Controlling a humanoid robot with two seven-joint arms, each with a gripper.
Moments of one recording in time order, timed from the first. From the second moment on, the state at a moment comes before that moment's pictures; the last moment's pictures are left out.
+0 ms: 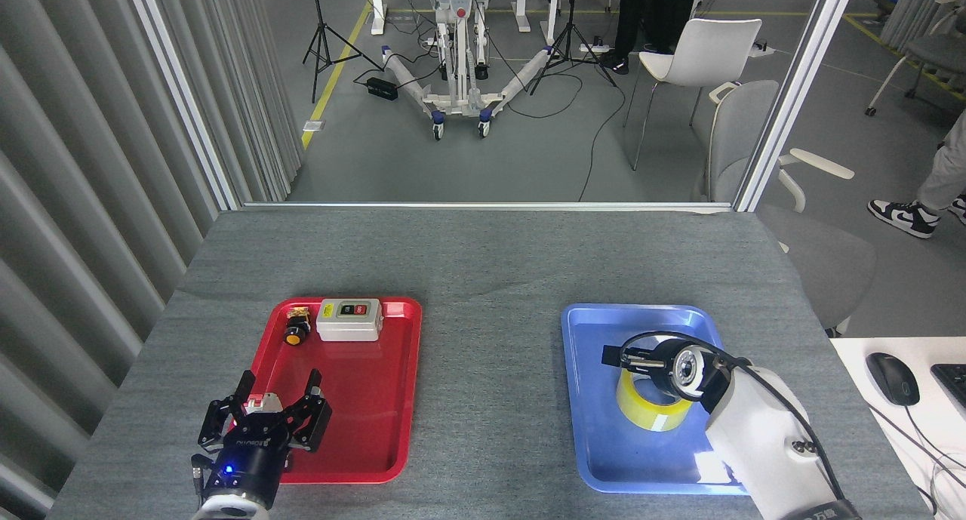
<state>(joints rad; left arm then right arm) -0.08 0.08 0.06 -1.36 -1.35 -0.15 0.20 -0.62 -0.21 0.37 -0.92 0.82 0.14 0.73</state>
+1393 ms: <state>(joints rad) -0.09 0.09 0.06 -1.29 -1.34 -0.18 0.19 0.04 -0.27 -0.07 -1.46 1.22 -0.07 -0.06</state>
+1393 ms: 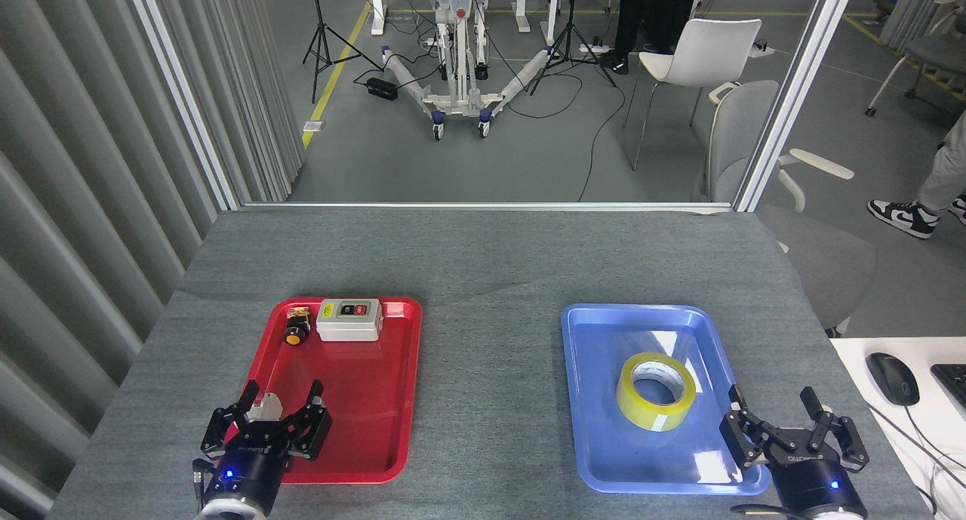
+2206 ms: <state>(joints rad) -0.09 0.10 0.07 -1.29 -1.33 -0.18 0.19 0.14 -0.26 -0.08 -1.49 1.23 -0.08 -0.14</state>
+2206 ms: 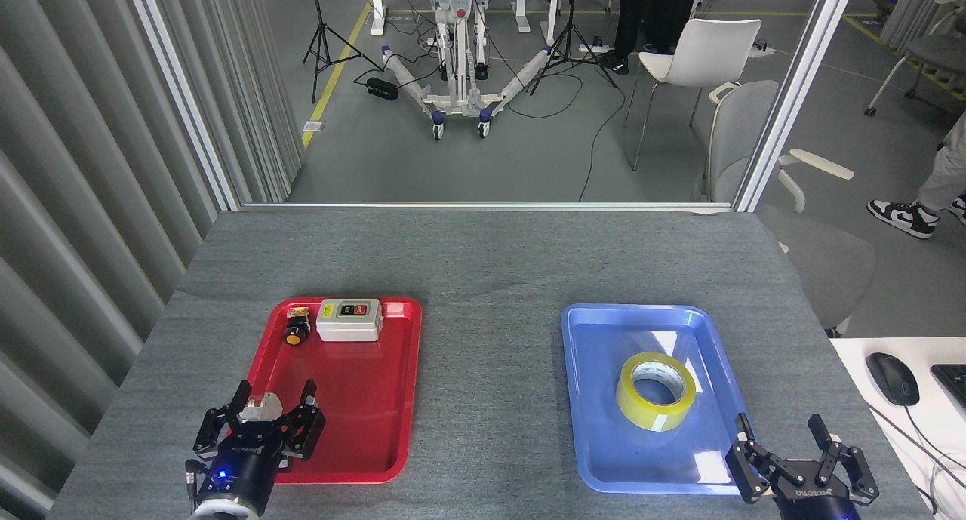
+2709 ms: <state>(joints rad) -0.09 0.10 0.07 -1.29 -1.33 -0.18 0.19 0.15 -0.24 -0.07 -1.54 1.20 -0.09 -0.14</state>
